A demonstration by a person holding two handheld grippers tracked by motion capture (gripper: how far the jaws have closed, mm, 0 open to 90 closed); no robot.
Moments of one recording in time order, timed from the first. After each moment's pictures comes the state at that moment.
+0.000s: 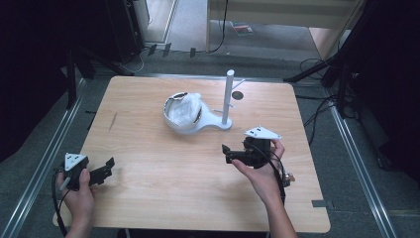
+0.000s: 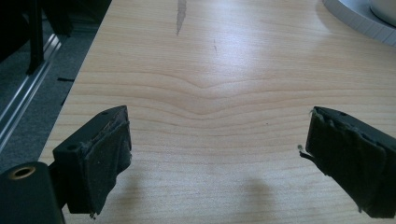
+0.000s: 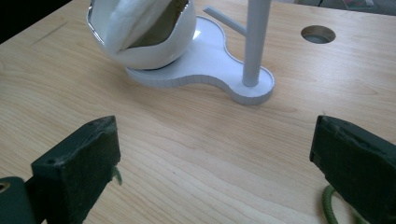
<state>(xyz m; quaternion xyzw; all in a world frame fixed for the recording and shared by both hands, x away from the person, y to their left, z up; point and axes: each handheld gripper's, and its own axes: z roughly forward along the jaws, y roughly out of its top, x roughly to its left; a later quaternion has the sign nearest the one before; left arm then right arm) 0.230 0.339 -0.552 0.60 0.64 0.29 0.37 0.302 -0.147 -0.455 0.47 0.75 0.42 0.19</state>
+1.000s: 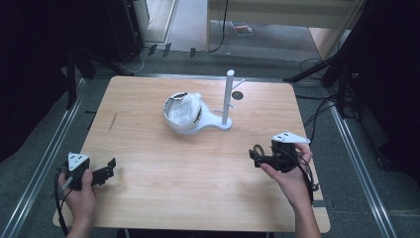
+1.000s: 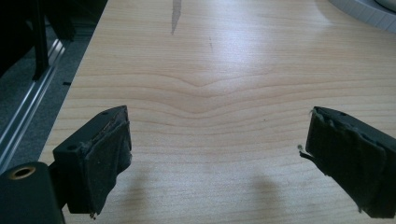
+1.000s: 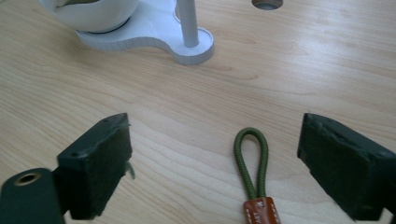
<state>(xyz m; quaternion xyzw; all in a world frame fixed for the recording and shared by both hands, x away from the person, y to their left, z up) 0.231 0.333 -0.552 0.61 0.63 0.30 0.36 0.302 -0.221 -0.466 0.47 0.76 0.39 0.19</state>
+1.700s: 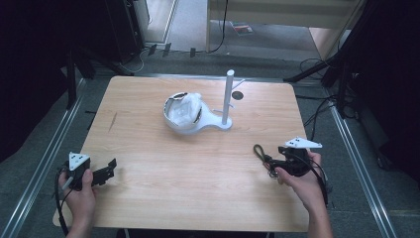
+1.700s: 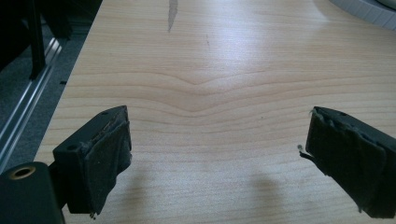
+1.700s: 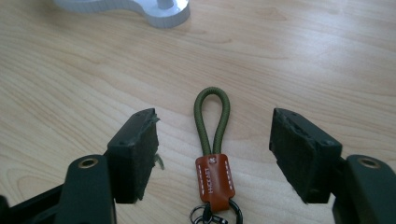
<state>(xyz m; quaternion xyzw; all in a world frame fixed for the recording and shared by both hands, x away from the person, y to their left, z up) 0.232 0.333 -0.552 0.62 0.63 0.30 0.36 0.303 -0.262 -0.488 0.47 0.78 0.37 0.18</state>
